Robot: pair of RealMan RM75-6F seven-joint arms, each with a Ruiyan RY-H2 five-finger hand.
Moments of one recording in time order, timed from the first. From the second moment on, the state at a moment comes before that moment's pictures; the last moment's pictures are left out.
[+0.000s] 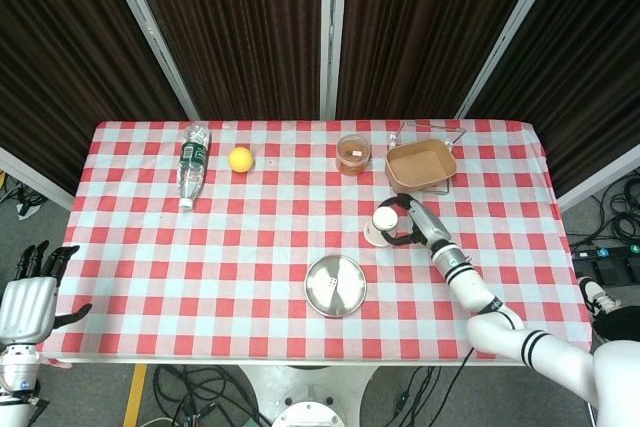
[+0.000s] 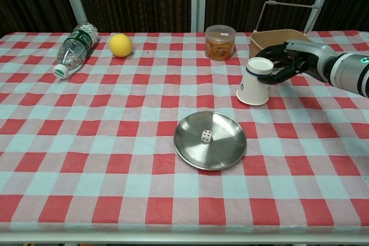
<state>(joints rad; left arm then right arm) -0.07 -1.25 -0.05 -1.50 1.42 1.46 0.10 0.71 -1.62 0.26 -1.13 -1.18 0.65 0.58</state>
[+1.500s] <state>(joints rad) -0.07 -1.25 -0.04 -1.52 1.42 1.45 0.11 0.76 -1.61 0.05 -1.30 -1.54 0.79 0.66</state>
